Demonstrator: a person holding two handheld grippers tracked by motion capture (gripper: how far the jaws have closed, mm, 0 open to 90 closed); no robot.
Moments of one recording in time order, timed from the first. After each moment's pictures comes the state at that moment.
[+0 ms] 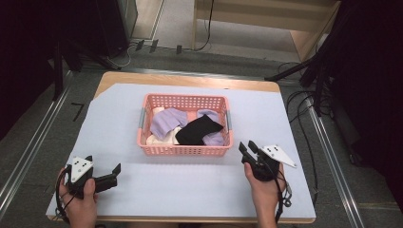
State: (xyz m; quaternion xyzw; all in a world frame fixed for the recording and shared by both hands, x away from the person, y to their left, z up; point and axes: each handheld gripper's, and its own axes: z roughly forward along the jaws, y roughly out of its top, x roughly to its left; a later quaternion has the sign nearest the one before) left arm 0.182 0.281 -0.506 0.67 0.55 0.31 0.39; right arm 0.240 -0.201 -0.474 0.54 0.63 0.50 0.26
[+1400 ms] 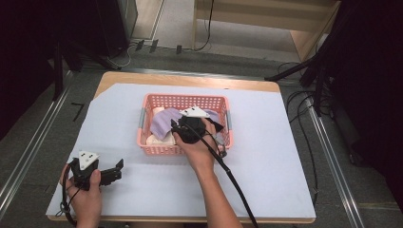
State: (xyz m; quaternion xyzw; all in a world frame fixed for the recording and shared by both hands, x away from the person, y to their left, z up) left arm 0.202 0.275 -0.507 0.67 0.59 0.30 0.34; right arm 0.328 -0.010 -0.447 0.46 0.74 0.45 0.19
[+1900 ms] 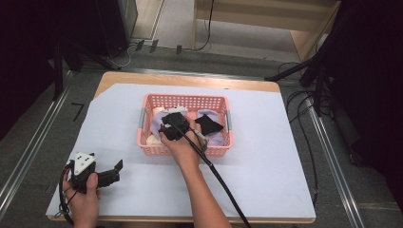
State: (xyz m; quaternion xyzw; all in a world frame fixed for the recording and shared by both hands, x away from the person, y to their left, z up) left arm 0.195 0.279 -0.506 0.66 0.57 0.30 0.38; right arm 0.347 0.036 -0.466 0.49 0.78 0.36 0.15
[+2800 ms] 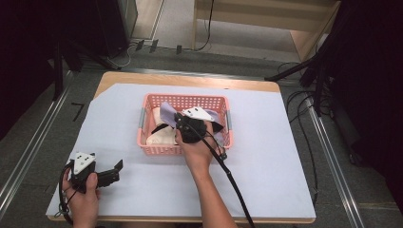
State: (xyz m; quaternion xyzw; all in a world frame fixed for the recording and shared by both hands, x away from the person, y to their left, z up) left arm 0.196 0.281 -0.506 0.66 0.57 0.29 0.38; right arm 0.321 -0.017 -0.442 0.46 0.70 0.51 0.21
